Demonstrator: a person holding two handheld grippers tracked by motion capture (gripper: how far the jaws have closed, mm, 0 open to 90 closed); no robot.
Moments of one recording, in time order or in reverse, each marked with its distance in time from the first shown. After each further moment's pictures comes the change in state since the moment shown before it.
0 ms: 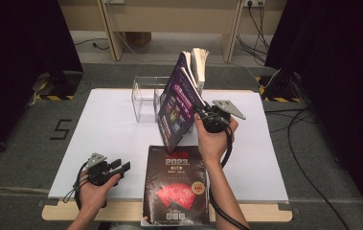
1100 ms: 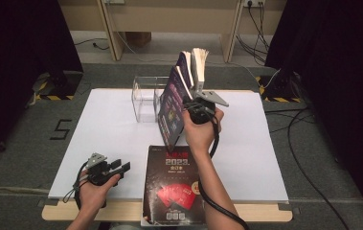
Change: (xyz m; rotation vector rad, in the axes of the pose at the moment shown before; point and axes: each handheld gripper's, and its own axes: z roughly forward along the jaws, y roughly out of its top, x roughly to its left) left arm 0.001 0.000 0.000 0.007 0.000 0.006; right arm 0.031 0.011 0.028 0.079 0.027 -0.062
